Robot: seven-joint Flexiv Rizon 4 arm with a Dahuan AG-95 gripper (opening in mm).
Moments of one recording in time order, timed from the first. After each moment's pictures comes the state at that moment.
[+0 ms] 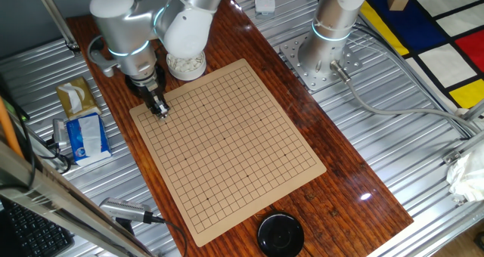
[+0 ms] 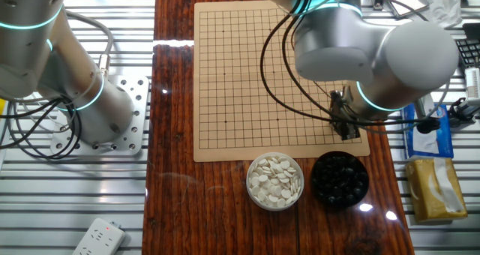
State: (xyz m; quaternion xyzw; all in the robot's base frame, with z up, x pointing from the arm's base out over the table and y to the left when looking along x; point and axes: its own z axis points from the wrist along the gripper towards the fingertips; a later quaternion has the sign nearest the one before) arm 0.595 -0.026 0.010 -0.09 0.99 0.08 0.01
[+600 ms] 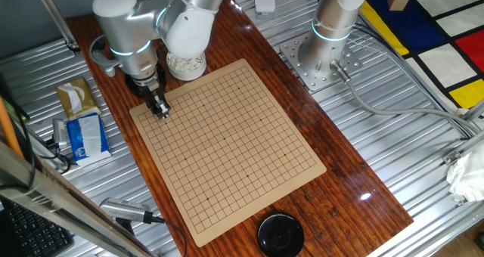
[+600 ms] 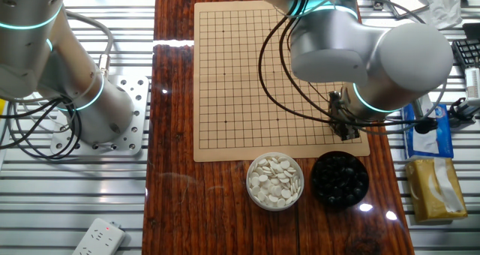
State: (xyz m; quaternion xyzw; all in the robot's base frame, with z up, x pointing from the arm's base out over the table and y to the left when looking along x) arm 0.595 -0.026 0.010 -0.10 0.99 0.09 0.01
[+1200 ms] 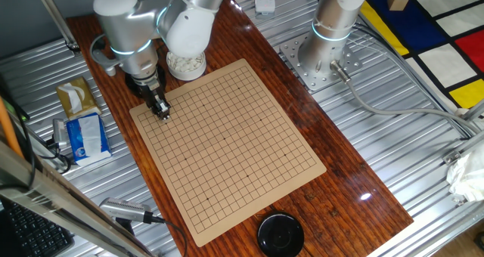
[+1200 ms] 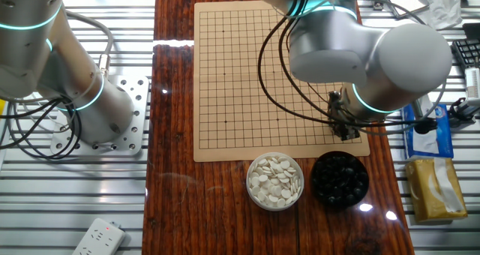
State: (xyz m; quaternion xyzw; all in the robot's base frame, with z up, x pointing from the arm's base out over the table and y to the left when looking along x) arm 0.594 -0.027 0.010 -0.10 0.99 0.09 0.01
